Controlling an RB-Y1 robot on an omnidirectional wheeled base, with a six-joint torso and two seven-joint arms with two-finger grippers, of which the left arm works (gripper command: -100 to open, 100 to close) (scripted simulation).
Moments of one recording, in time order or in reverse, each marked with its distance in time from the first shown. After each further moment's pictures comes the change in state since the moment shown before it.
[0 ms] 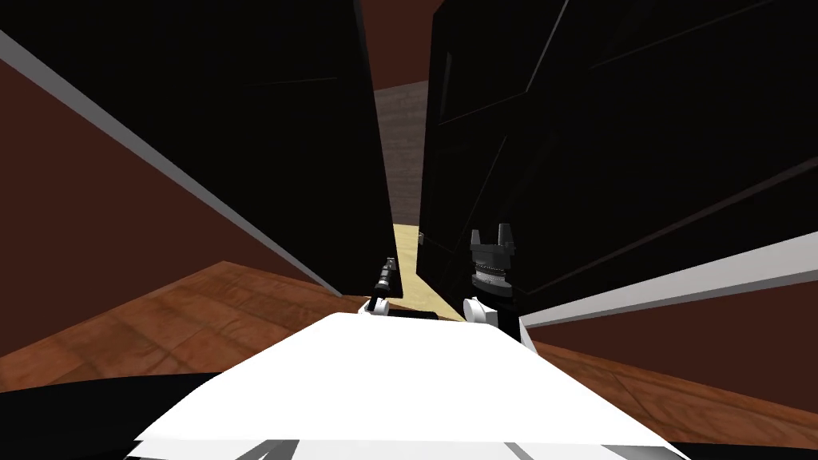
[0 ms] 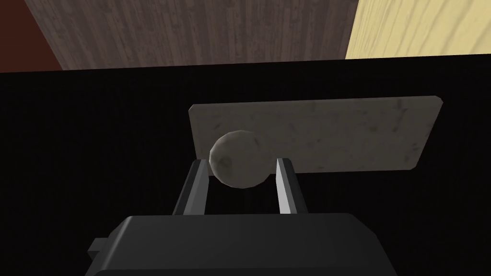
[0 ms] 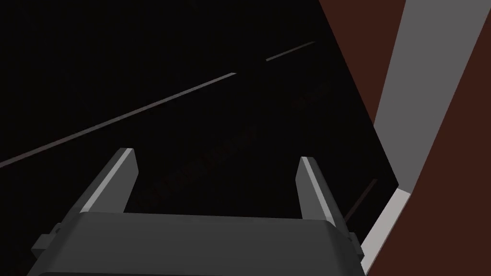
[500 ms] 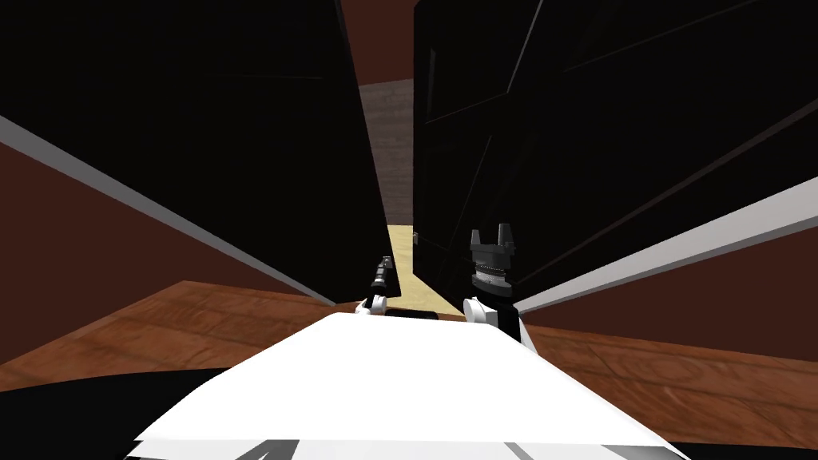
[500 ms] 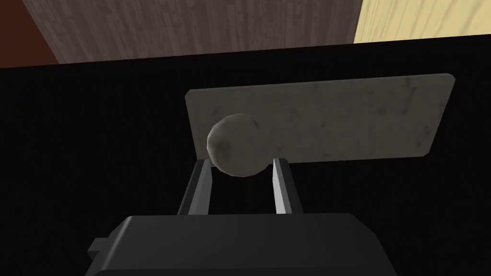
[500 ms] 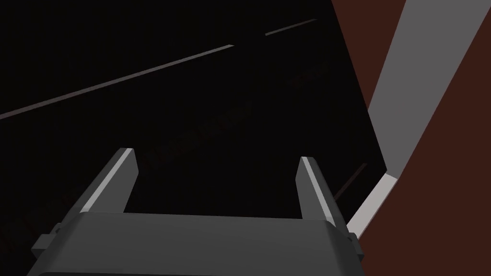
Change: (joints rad) arm -0.058 0.015 0.067 0.084 0.053 -0.045 -0.030
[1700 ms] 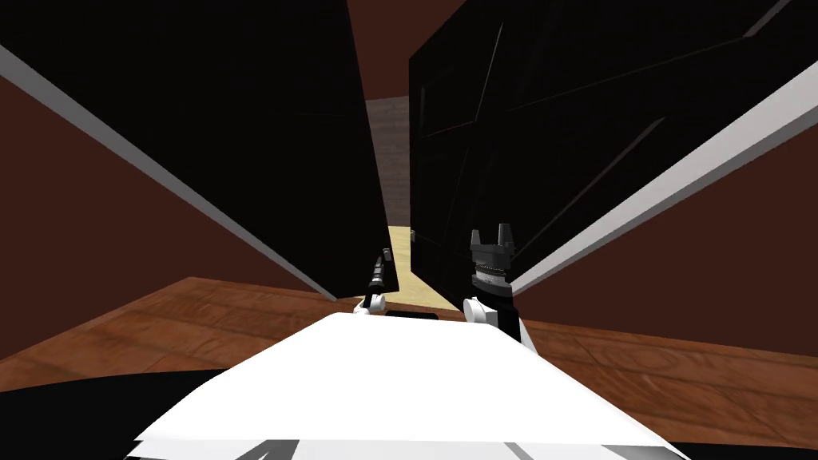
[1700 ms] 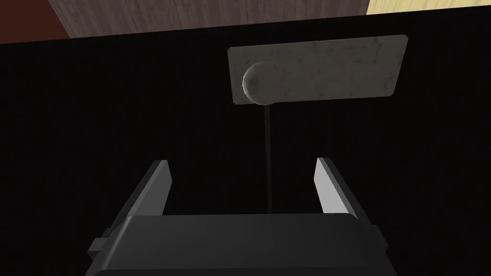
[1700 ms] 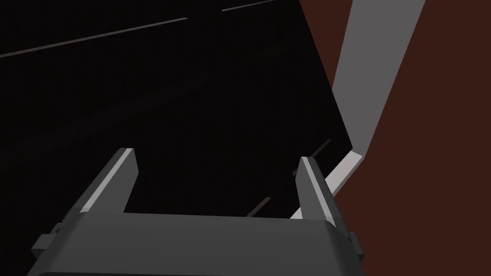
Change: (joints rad) arm 0.015 0.002 0.047 -0.034 0.025 0.016 -0.047
